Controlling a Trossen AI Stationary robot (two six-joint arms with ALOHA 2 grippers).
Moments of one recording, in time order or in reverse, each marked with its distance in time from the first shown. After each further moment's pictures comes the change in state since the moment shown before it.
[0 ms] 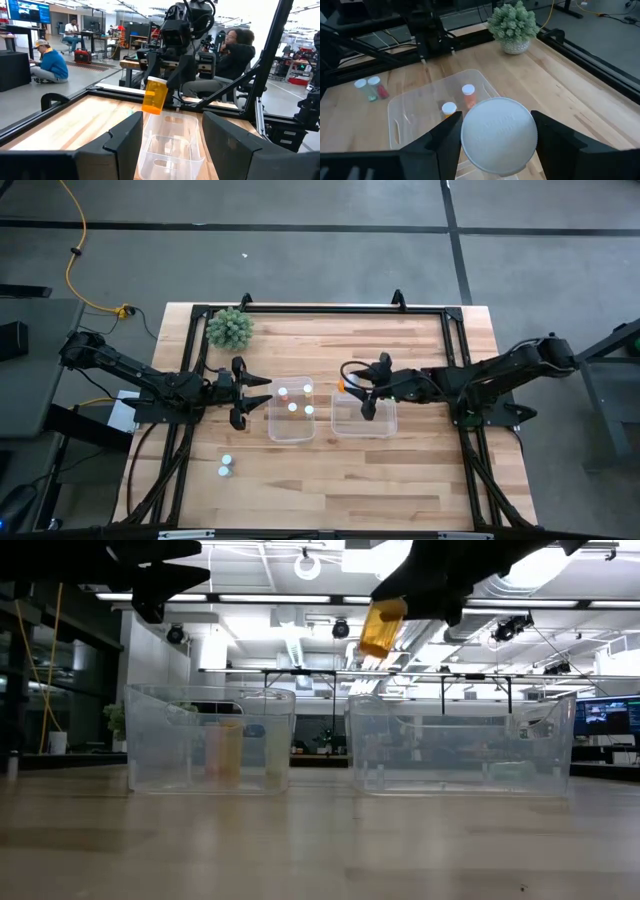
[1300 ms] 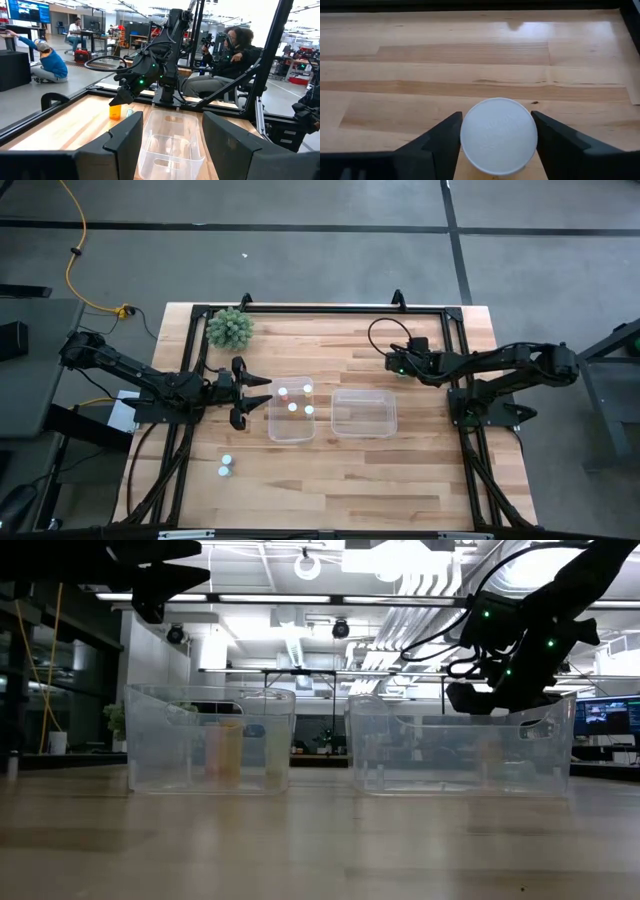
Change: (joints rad) left arm 0.000 0.000 0.000 -0.003 0.001 0.000; right arm -0.436 0.004 -0.295 -0.402 0.279 0.772
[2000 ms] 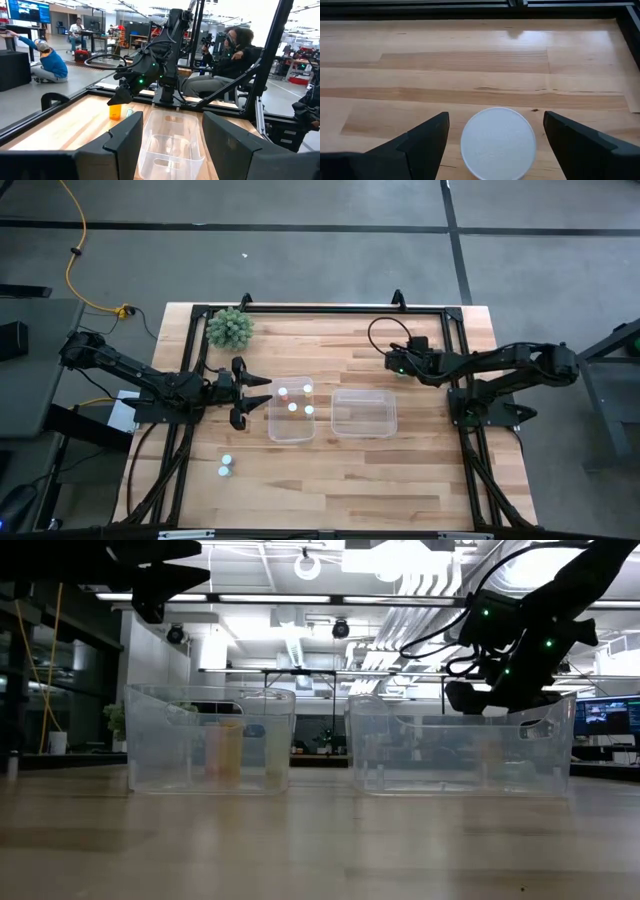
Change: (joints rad) left arm 0.000 0.000 0.000 -0.001 0.000 0.000; right arm 0.000 0.000 0.000 0.020 0.028 -0.018
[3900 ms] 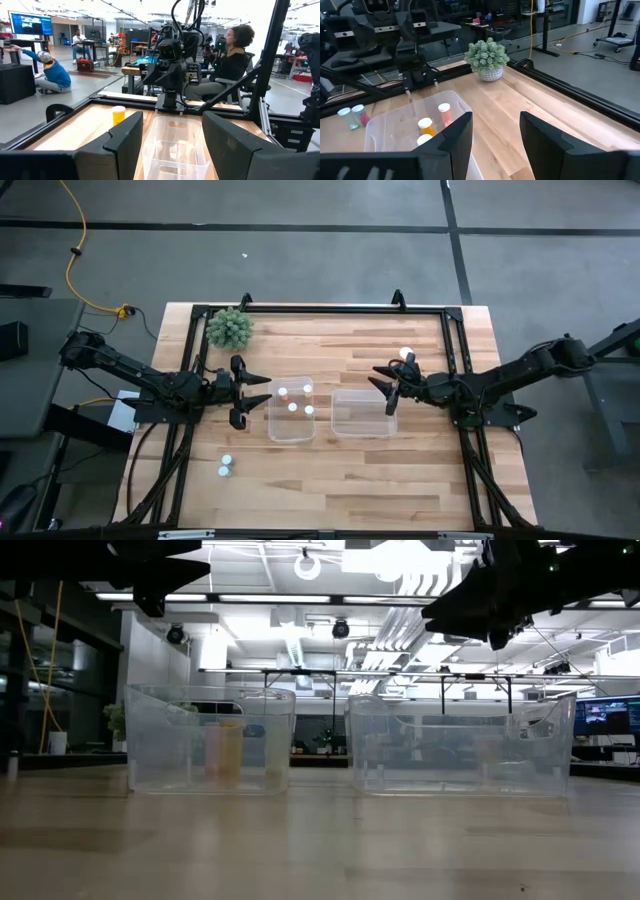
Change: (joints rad) left arm 0.000 0.000 0.000 0.032 -0.002 0.069; right arm 0.470 -0.256 -0.114 0.793 -0.142 -0.831
